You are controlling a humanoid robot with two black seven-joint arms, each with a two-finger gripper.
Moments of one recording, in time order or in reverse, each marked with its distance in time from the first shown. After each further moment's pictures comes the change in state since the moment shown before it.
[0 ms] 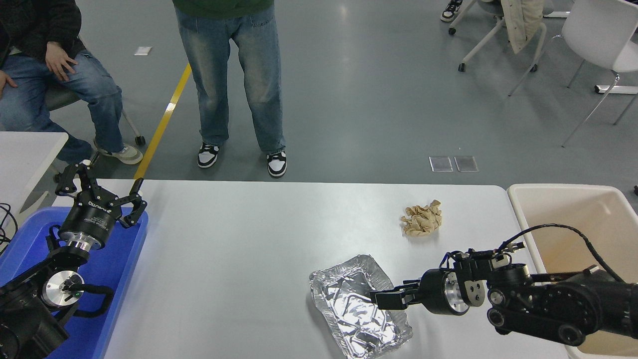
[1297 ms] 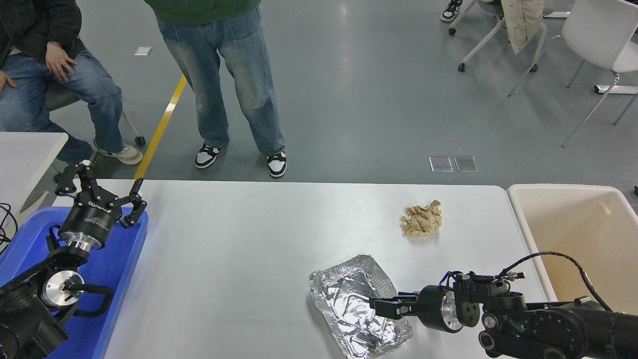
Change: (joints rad) left arm 0.000 0.000 0.000 0.000 0.000 0.000 0.000; right arm -0.081 0.050 0.006 -0.087 -0.009 -0.104 0.009
